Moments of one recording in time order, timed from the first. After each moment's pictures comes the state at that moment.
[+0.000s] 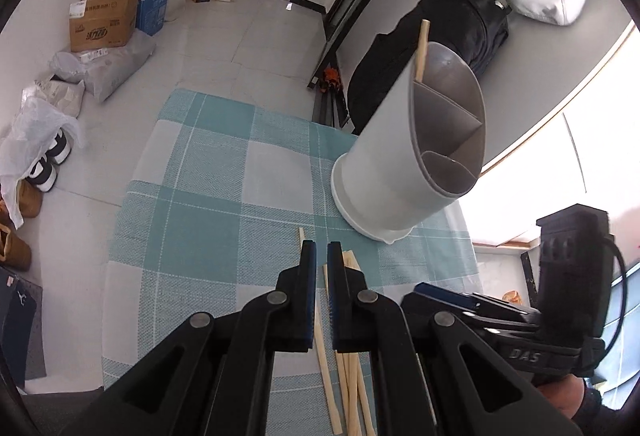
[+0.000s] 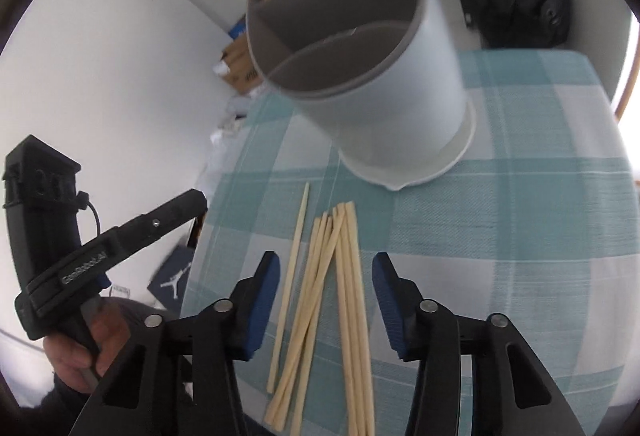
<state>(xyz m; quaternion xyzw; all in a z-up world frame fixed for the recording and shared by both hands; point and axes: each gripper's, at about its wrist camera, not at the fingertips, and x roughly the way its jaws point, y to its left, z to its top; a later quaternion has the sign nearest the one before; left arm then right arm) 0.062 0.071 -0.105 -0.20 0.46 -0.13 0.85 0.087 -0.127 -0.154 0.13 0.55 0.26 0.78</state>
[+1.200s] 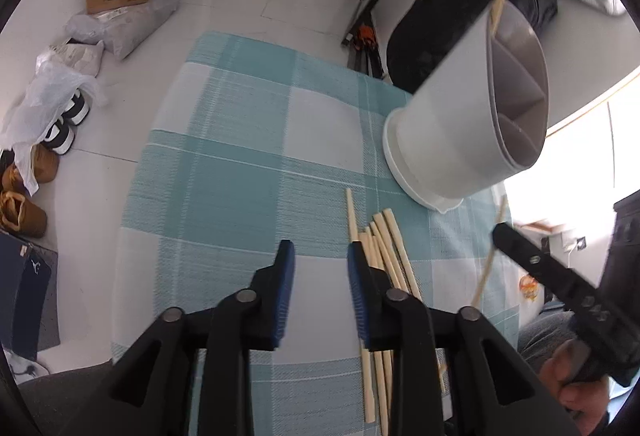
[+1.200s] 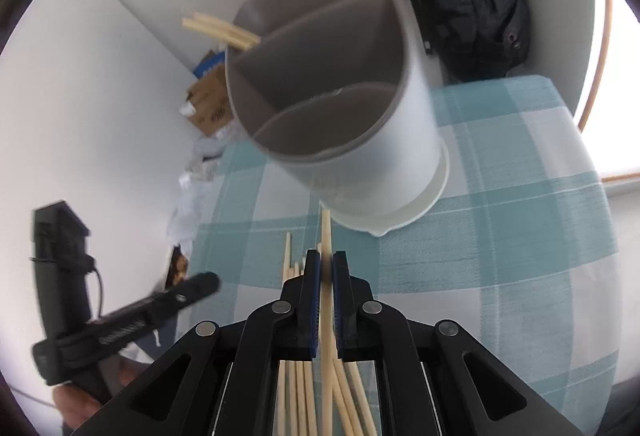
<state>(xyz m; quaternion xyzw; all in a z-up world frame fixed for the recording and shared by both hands) 0.077 0.064 -0.133 -0.17 0.55 -0.11 0.81 0.071 -0.160 -0.117 0.17 0.49 0.19 0.84</state>
